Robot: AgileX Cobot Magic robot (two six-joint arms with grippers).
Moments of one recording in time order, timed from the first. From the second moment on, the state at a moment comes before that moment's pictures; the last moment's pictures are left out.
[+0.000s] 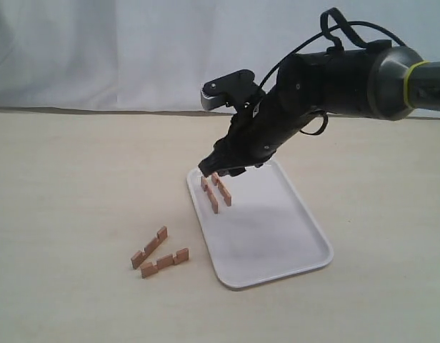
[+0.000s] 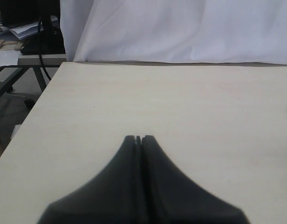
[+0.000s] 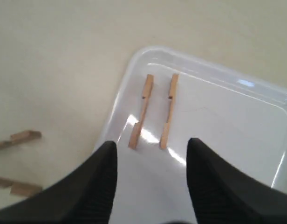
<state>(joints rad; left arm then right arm) 0.05 0.00 0.00 0.02 0.33 0.00 0.33 1.95 -1.44 0.12 0.62 -0.23</state>
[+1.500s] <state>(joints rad) 0.05 0.00 0.00 0.02 0.33 0.00 0.63 2.14 -1.44 0.05 0.66 -0.69</state>
